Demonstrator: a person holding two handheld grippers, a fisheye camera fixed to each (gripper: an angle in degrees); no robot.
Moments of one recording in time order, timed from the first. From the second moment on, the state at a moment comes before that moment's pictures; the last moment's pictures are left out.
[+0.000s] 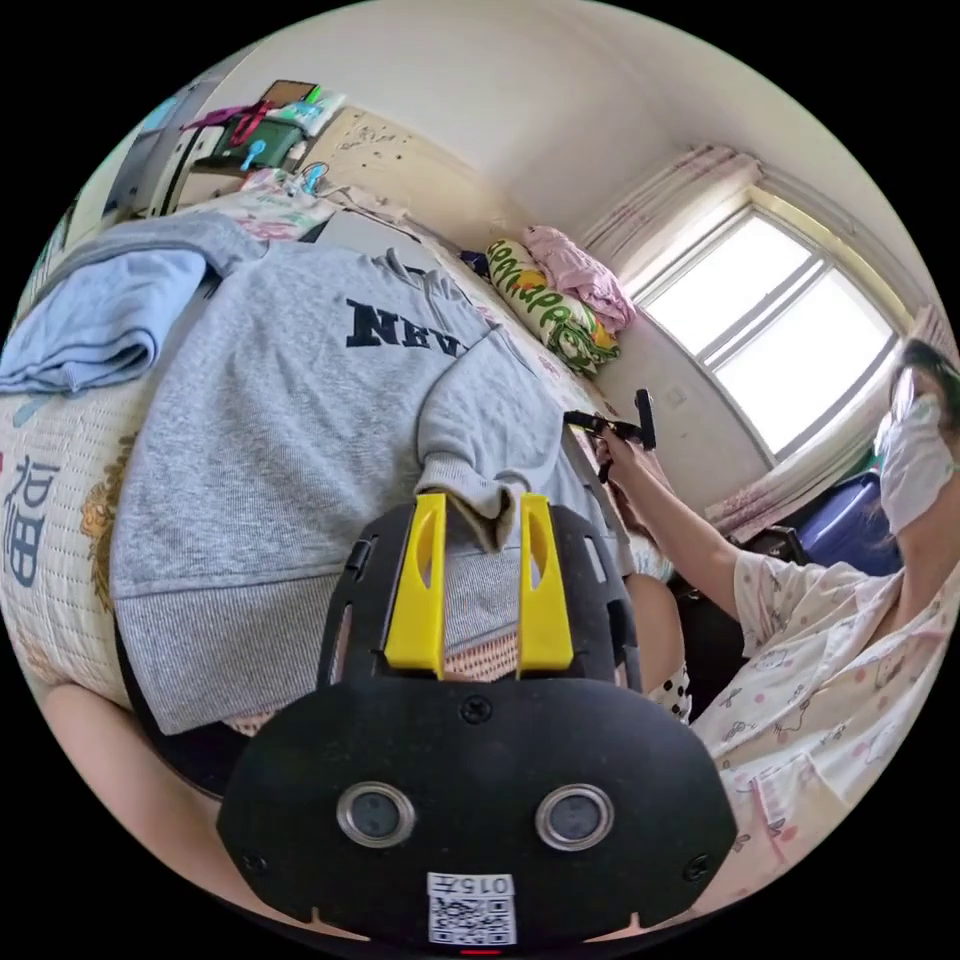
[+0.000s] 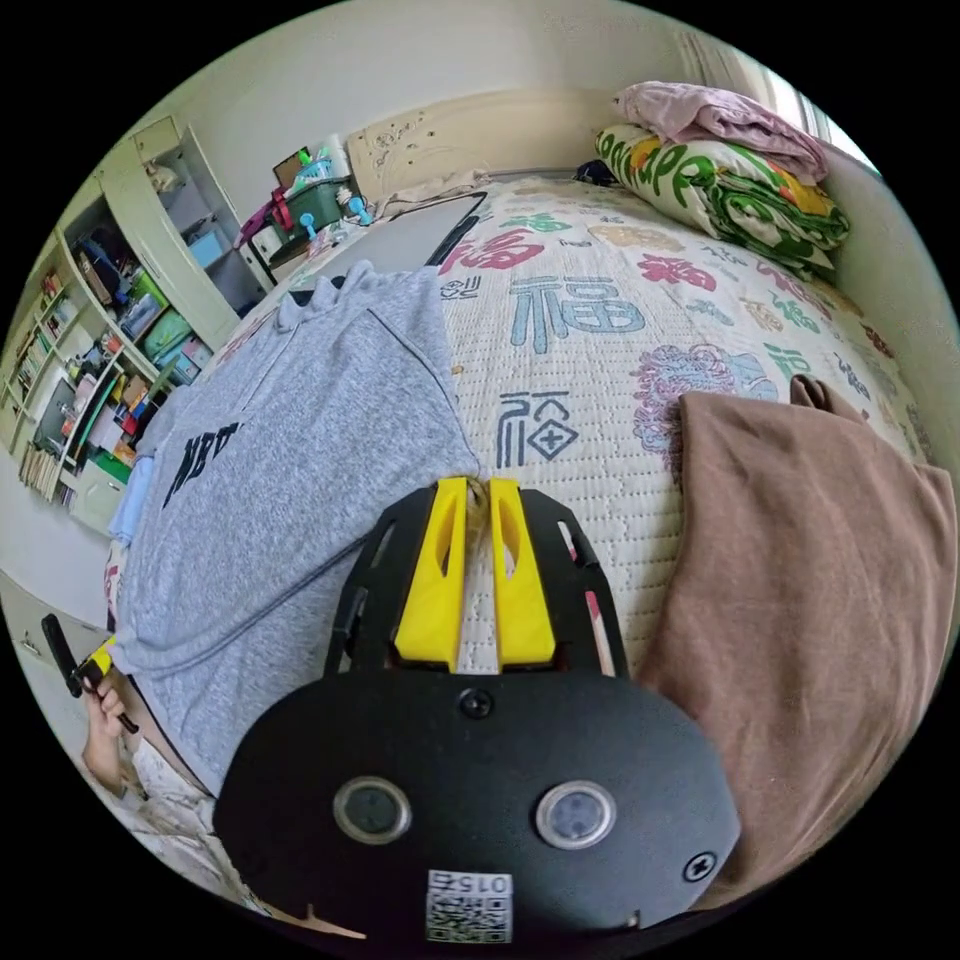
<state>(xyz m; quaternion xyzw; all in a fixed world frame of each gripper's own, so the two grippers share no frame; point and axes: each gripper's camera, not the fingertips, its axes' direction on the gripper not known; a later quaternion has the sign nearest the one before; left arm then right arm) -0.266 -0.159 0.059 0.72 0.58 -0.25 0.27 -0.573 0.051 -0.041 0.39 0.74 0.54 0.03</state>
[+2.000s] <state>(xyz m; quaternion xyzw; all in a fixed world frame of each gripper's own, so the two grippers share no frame) -0.504 0.163 0.162 0.60 0.60 -0.51 0.13 -0.377 0.062 0.187 0.18 0.73 0.45 0.49</state>
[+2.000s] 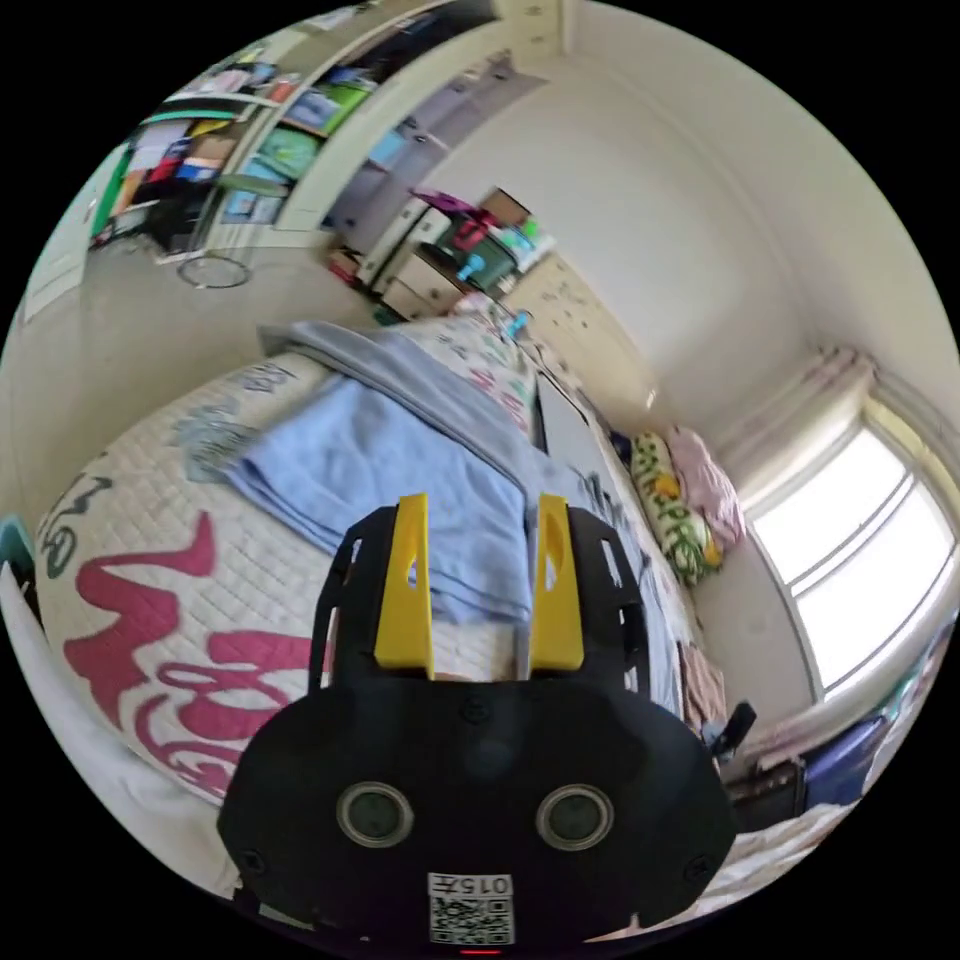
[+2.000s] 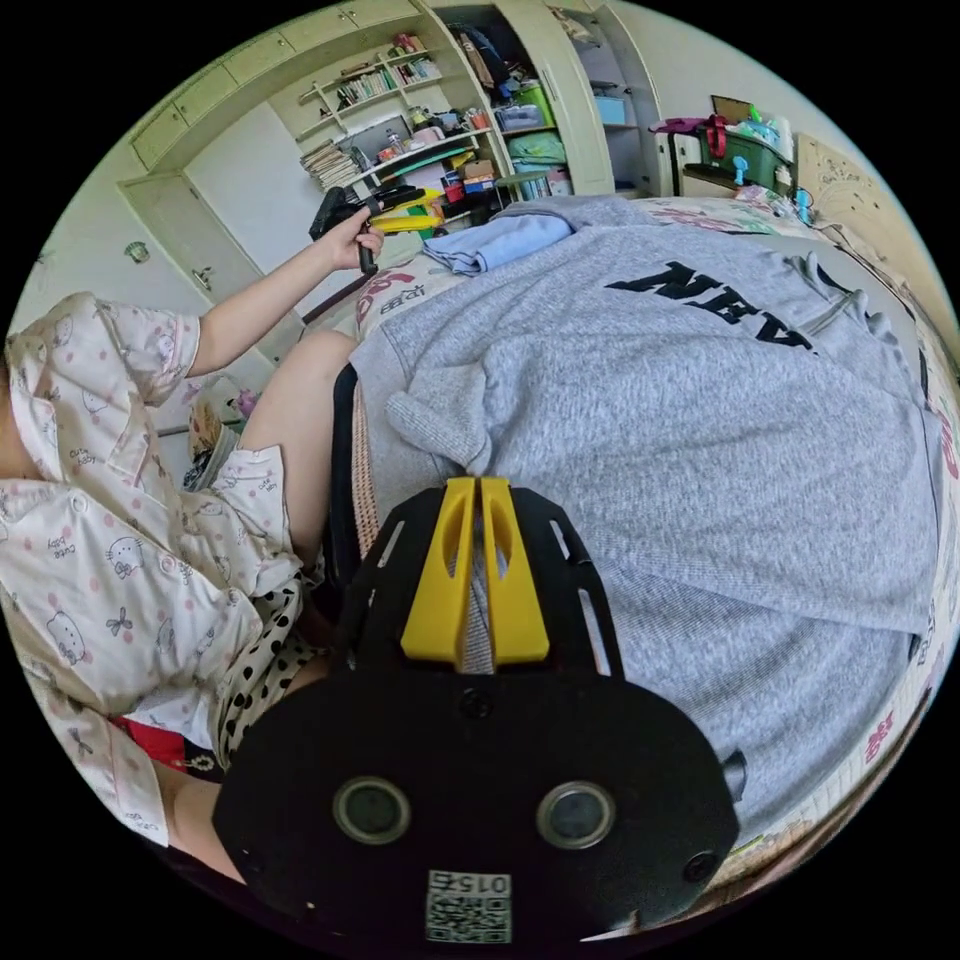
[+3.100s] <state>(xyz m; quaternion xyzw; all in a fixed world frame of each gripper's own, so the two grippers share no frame) -0.535 0.245 -0.049 0.86 0.30 -0.37 0.16 -0.367 0.089 0.203 0.31 0.73 0.47 0.38</state>
